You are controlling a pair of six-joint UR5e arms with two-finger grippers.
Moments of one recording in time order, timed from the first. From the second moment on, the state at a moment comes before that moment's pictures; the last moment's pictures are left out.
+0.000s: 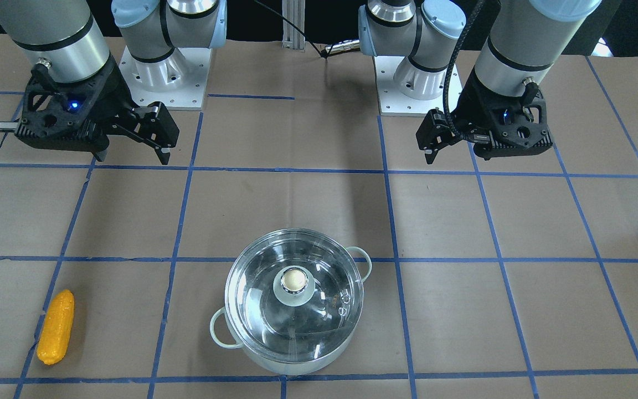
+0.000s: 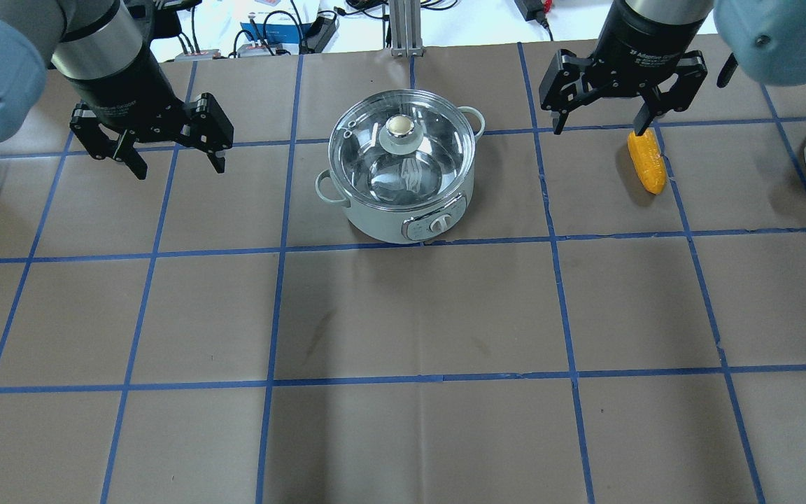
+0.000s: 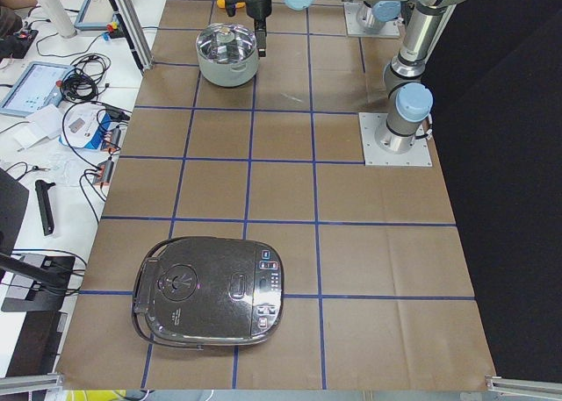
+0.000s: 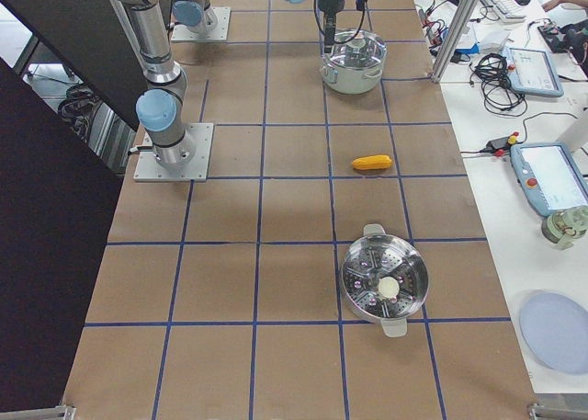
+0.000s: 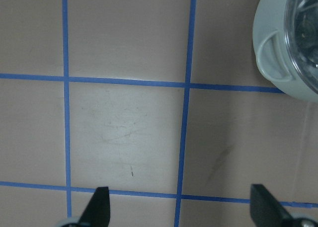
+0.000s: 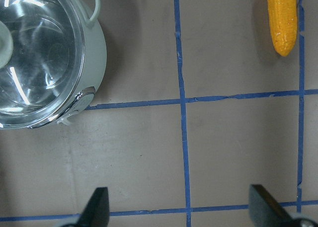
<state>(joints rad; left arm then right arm) -1.55 -1.62 -1.53 -1.60 1.61 -0.05 1.60 -1.49 1.47 -1.57 -1.55 0.09</state>
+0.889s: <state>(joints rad) -1.55 -1.64 -1.52 -1.58 1.61 -0.05 1.52 -1.46 1.40 -1.56 -1.55 -0.01</state>
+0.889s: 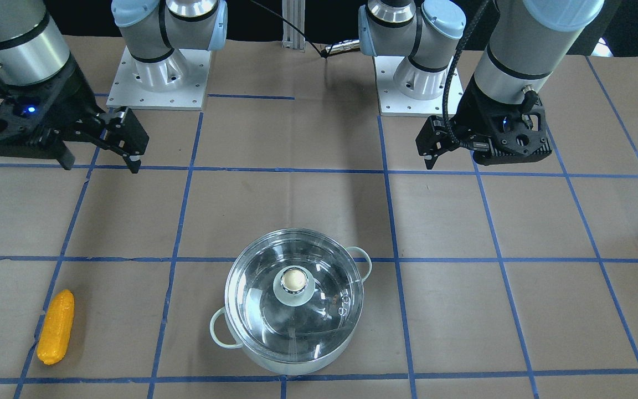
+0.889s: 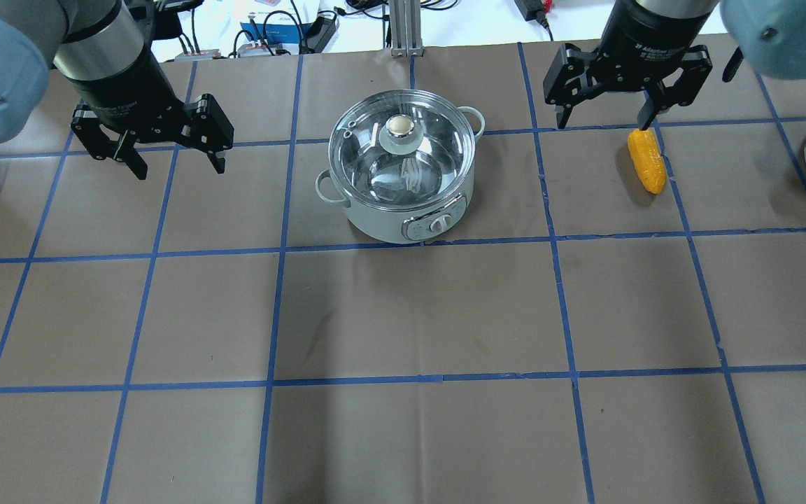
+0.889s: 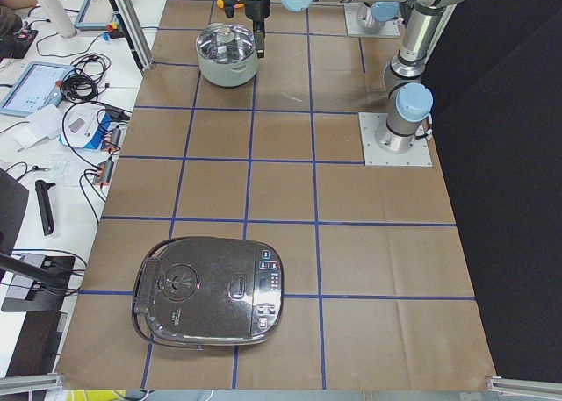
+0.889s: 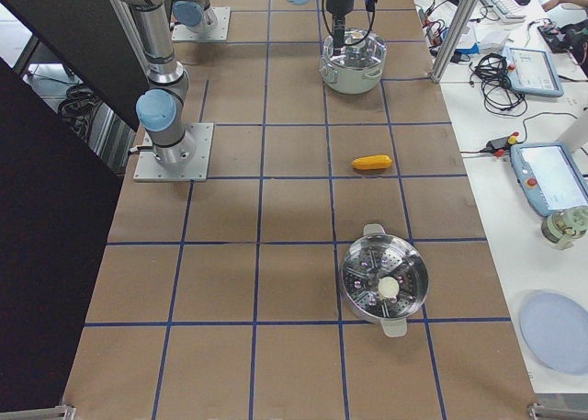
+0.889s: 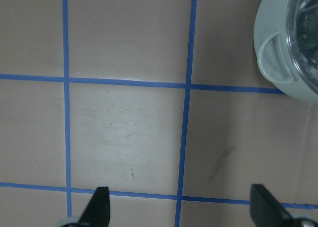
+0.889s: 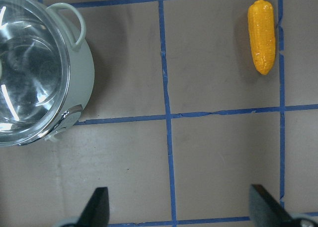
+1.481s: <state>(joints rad) -1.68 -1.83 -1.29 -1.55 1.53 -0.18 1.35 -1.23 1.43 -1.76 -1.56 -0.29</state>
